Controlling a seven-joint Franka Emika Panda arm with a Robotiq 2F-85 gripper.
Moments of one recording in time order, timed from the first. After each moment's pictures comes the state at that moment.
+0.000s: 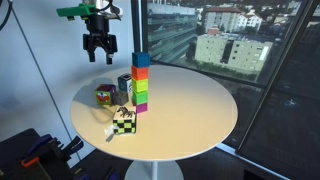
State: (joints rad) arm 0.08 -0.12 0.06 -2.26 -0.07 1.92 0.06
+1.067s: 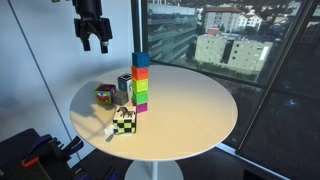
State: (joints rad) arm 0.06 -0.34 0.02 -2.36 -0.05 1.92 0.04
